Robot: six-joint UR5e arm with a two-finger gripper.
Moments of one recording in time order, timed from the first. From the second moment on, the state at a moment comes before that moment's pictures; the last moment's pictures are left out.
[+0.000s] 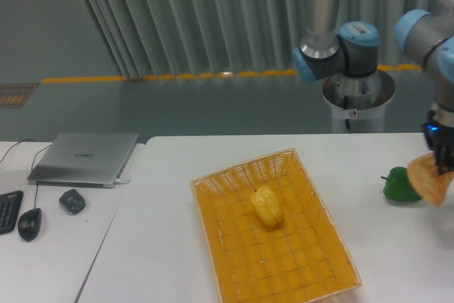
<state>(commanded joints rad) 2.70 -1.82 -1.53 -1.46 1.67 1.75</state>
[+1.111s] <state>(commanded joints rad) 2.71 -1.85 -1.55 -1.34 1.81 1.69</state>
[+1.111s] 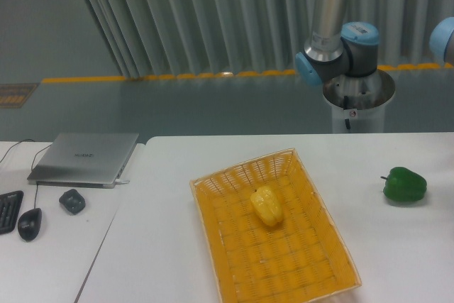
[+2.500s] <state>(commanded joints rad) 2.42 -1.87 -1.52 -1.32 1.79 1.33</state>
